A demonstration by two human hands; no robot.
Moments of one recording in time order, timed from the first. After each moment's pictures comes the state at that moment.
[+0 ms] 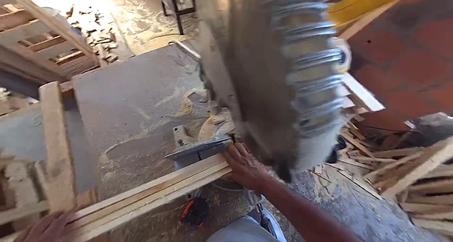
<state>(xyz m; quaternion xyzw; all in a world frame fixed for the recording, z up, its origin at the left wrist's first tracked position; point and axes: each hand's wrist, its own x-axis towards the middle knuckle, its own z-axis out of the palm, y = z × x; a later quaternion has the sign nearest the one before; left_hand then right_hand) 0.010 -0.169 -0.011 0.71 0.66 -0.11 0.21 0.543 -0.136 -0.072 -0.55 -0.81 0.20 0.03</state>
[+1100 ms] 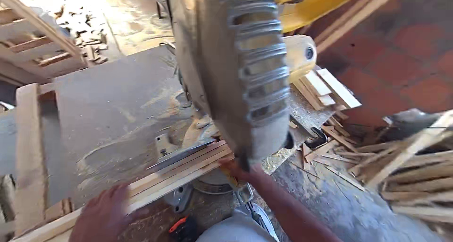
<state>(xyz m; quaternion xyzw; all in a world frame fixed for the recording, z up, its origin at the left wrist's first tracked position) 0.149 -0.154 -0.070 0.82 0.57 -0.03 0.06 0.586 -0.156 -0.059 -0.69 -0.67 0.19 0.20</state>
